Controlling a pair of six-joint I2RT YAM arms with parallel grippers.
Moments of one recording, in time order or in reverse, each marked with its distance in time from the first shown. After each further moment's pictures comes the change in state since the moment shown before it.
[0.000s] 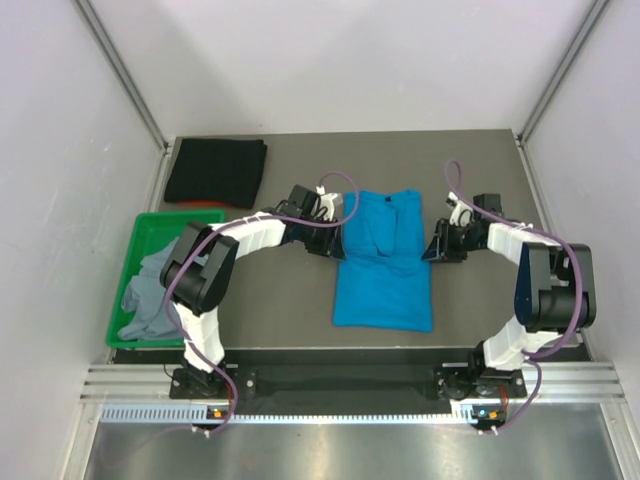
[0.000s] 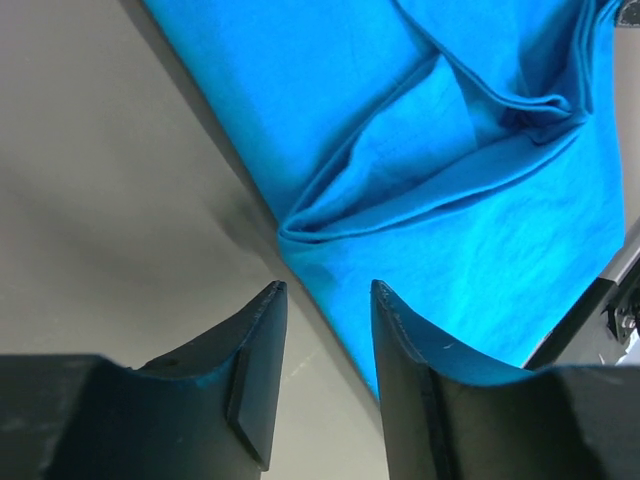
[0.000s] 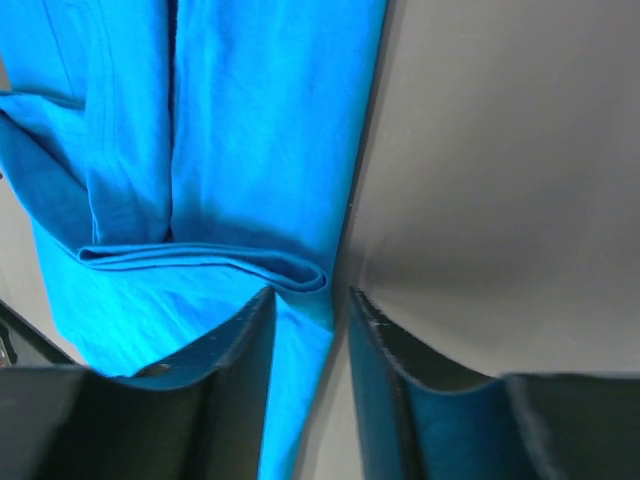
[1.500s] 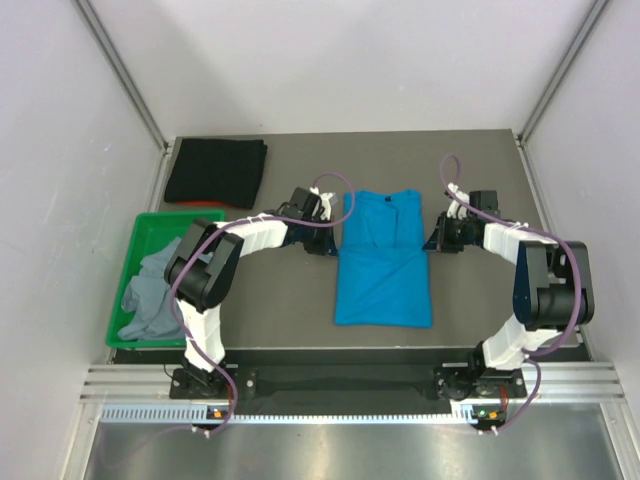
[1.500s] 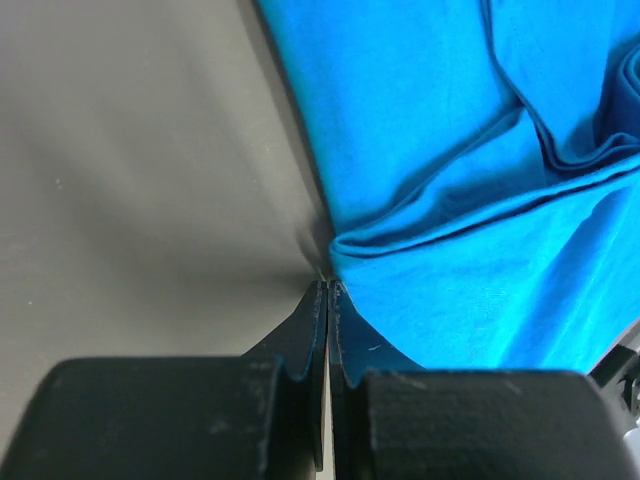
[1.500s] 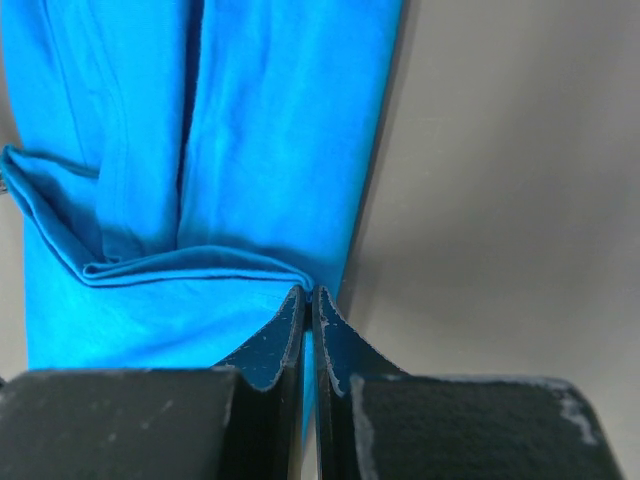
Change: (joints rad) left arm 0.000 0.040 -0.006 0.049 -0.121 -0.097; right arm 0.037 0.017 -0.001 0.158 0.050 0.045
